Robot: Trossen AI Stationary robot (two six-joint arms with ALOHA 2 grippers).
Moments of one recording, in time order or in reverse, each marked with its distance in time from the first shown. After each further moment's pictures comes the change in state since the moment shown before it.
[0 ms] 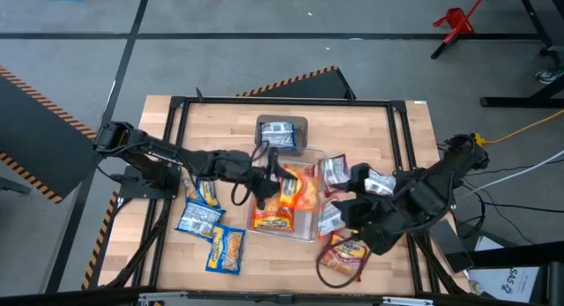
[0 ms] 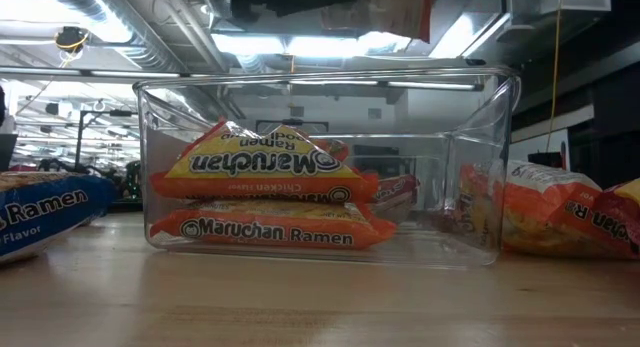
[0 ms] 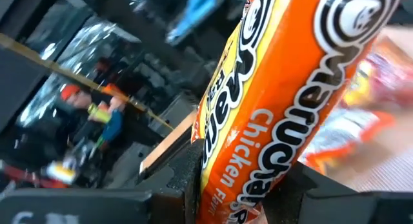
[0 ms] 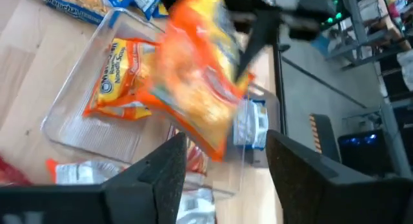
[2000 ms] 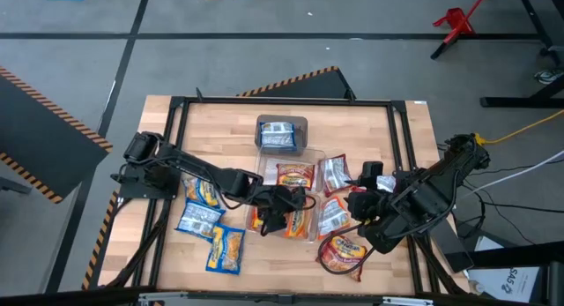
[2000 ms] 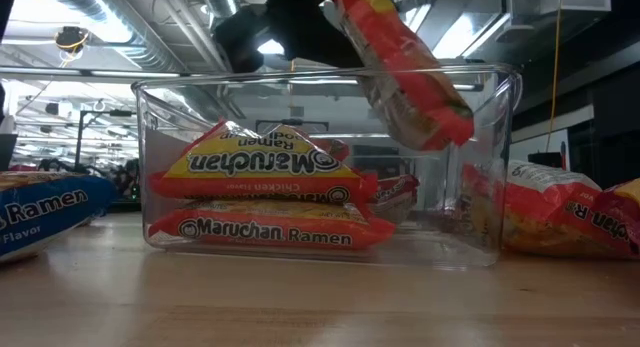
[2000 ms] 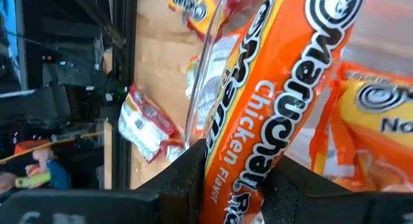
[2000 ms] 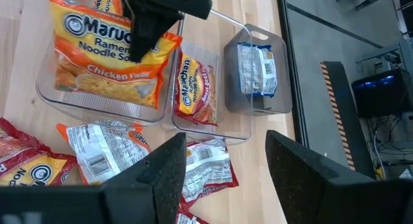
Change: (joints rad) left arm -0.122 0.326 0.428 -0.643 -0.063 0.466; right arm 0.023 -0.004 0.000 -0.232 -0.050 0.302
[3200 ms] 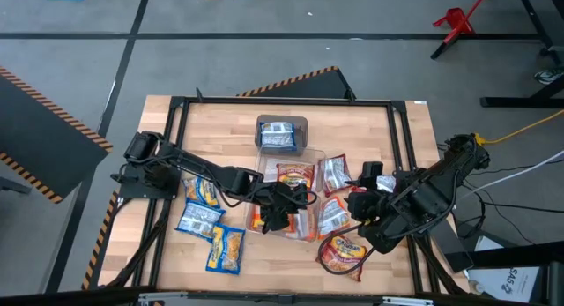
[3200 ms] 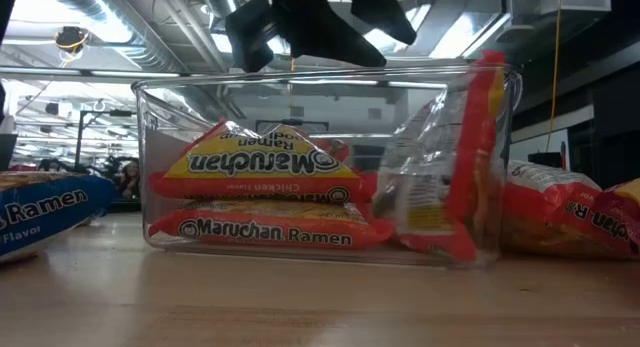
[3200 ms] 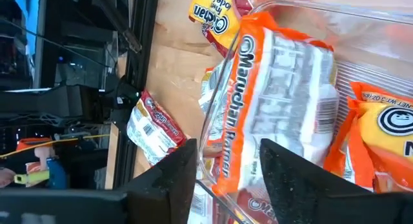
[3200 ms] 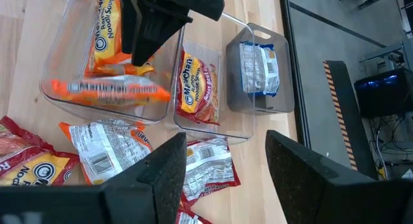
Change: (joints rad) left arm 0.014 0.000 -0.001 0.057 0.043 -0.051; right arm 0.000 0.000 0.000 0.001 -0.009 -0.001
